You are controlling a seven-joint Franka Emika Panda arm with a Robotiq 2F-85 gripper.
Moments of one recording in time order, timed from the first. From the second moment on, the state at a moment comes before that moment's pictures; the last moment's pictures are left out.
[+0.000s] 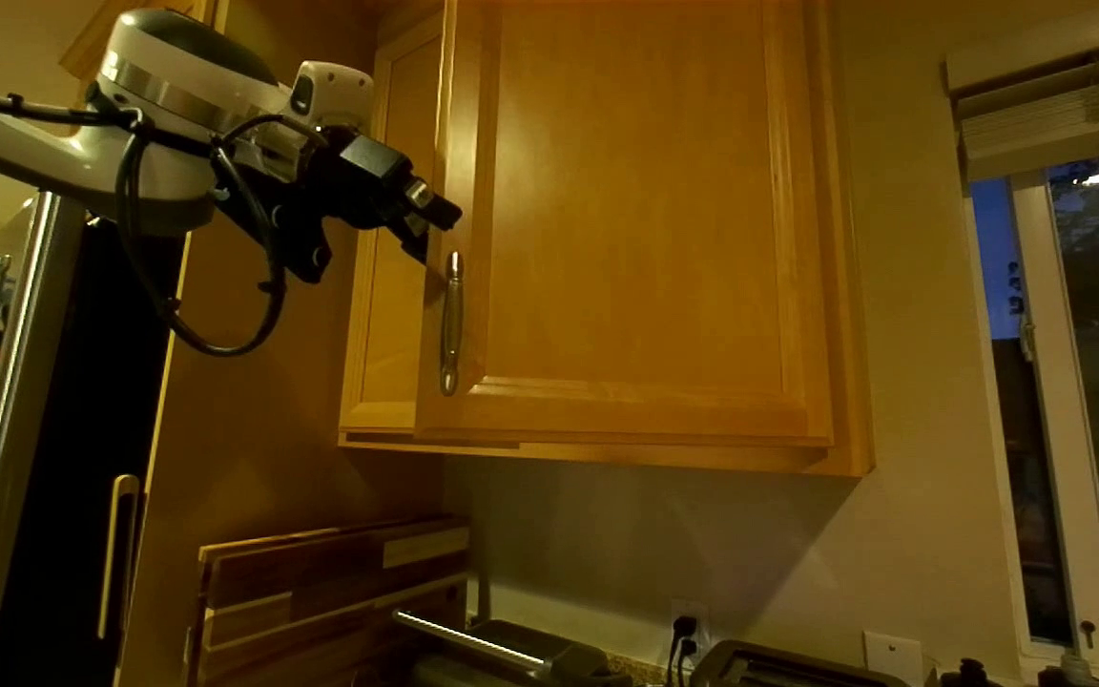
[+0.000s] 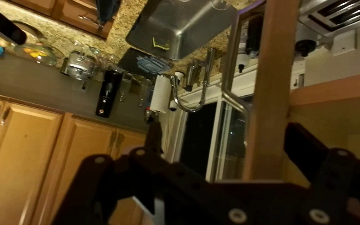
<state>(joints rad) -0.15 -0.83 0.14 -2.26 -0.86 1.72 1.10</state>
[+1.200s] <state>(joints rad) 0.04 -1.04 0.10 -2.44 -0.82 1.86 1.10</state>
